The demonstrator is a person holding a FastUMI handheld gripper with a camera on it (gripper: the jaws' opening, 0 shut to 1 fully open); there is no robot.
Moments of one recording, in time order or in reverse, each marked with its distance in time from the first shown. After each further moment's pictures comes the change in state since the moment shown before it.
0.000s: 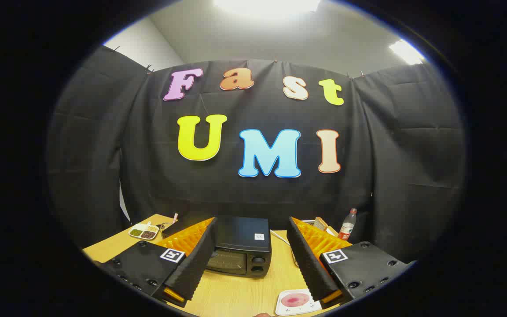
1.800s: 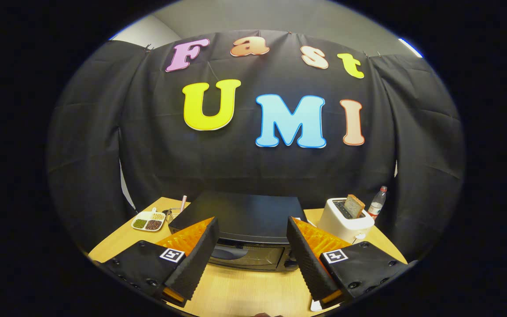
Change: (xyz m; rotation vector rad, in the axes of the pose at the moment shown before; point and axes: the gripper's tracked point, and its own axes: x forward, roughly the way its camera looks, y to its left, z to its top) arm 0.096 0.088 -0.072 0.016 0.230 0.048
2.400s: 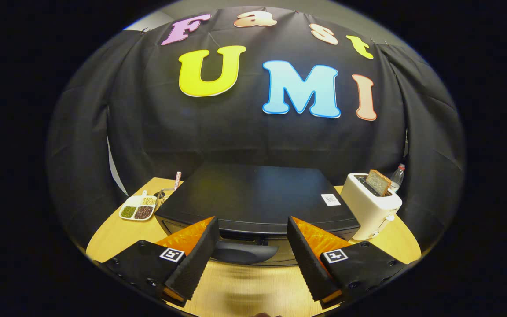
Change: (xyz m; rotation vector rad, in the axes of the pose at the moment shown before) arm 0.075 0.040 -0.061 -0.003 0.154 -0.034
